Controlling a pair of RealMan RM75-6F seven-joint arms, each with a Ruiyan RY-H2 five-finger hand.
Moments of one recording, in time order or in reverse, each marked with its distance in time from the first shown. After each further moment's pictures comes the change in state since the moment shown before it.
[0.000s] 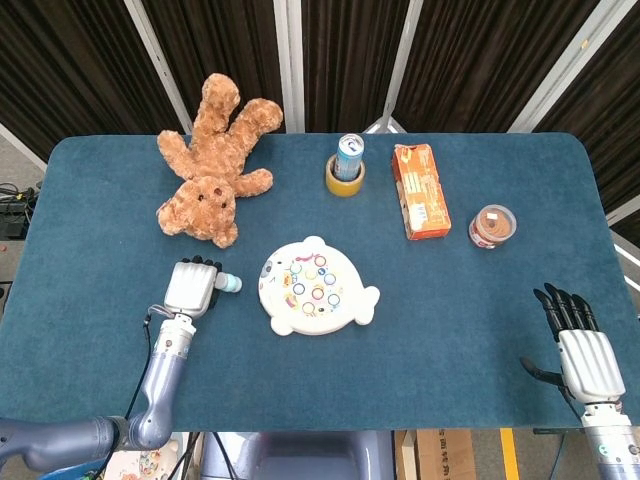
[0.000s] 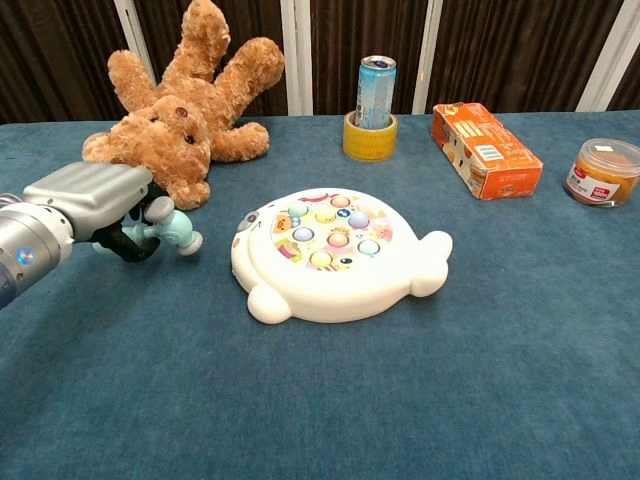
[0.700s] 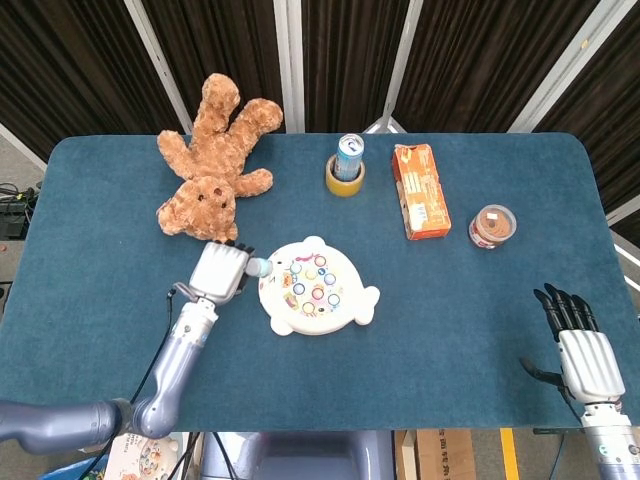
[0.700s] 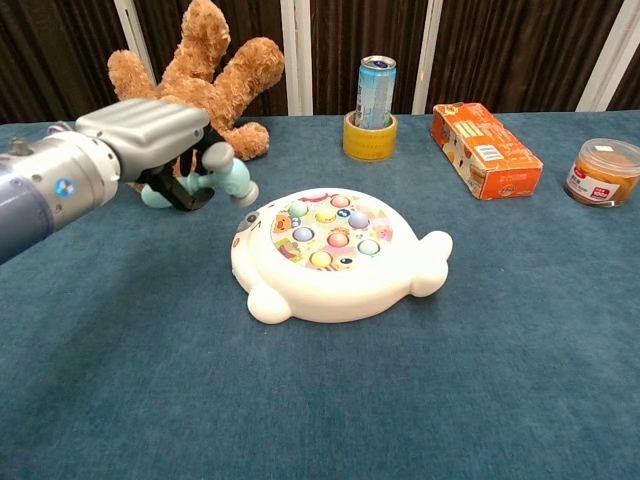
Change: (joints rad) left arm -0.122 0.069 -0.098 -0.127 -0.003 -0.087 0.068; right arm 0.001 0.005 -0.001 -0.010 0.005 -0.008 0.006
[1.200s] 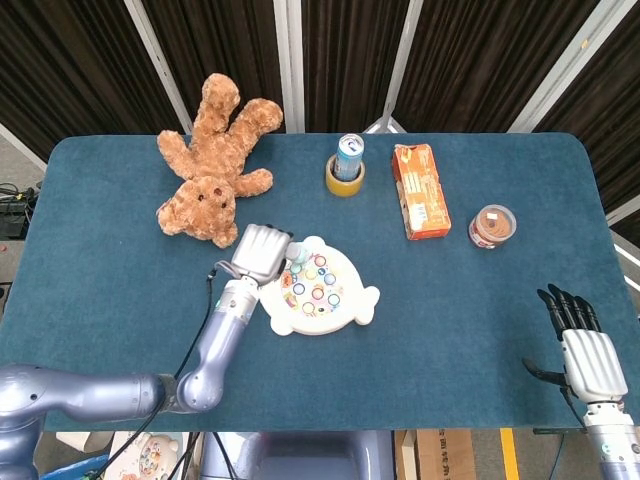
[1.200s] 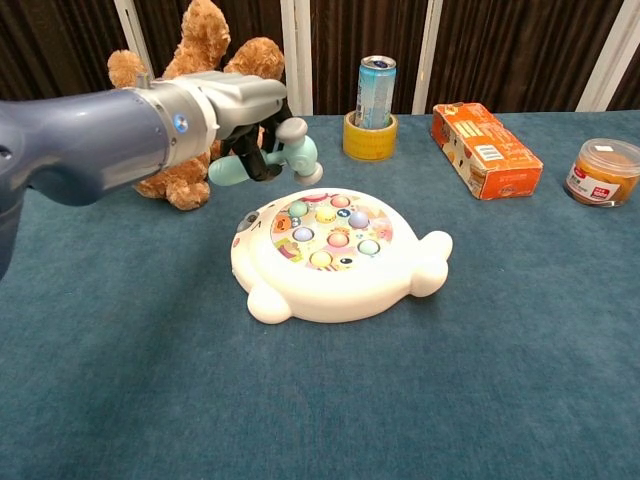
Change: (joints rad) left arm -0.249 -0.059 -0.147 0.019 -0.373 -0.039 0.229; right arm 0.002 0.013 0.006 -0.009 0.032 -0.022 0.025
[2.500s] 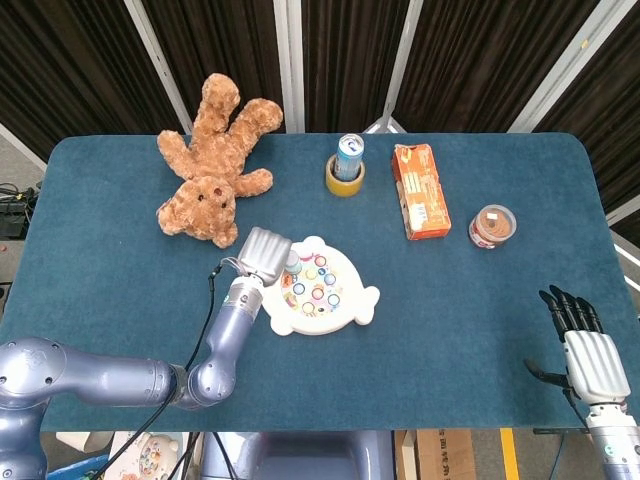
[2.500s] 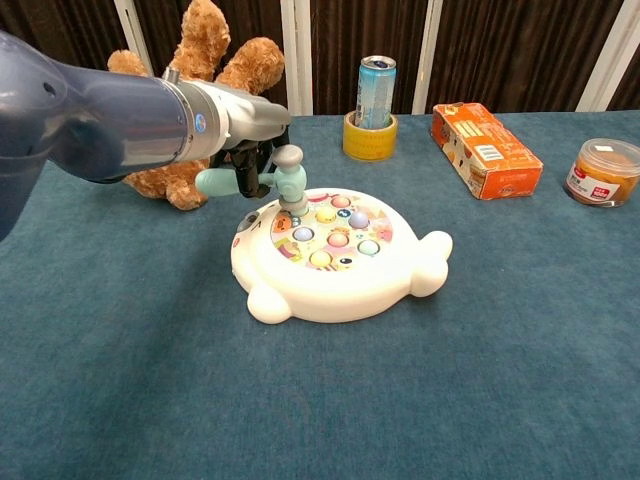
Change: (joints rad) left arm -0.200 0.083 0.116 -0.020 -0.325 0.022 0.108; right arm -0.005 0.005 -0.006 0.008 -0.011 0.005 0.015
